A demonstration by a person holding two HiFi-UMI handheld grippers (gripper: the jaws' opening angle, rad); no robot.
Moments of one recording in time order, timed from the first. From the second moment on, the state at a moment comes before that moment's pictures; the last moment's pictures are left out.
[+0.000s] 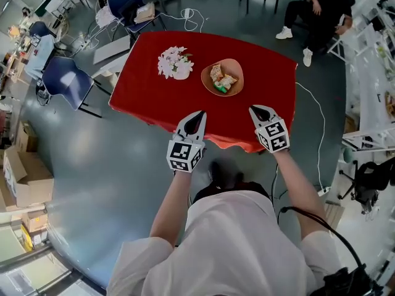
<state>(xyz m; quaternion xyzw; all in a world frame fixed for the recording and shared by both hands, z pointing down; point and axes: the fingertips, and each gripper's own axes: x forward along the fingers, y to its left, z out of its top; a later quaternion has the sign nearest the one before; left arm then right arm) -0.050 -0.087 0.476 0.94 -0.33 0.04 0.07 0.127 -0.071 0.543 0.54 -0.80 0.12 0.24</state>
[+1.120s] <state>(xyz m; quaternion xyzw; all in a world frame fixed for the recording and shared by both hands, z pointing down) -0.072 0.210 0.438 0.93 -0.36 0.03 0.06 0.088 0.239 0.463 0.57 -0.80 0.07 0.15</state>
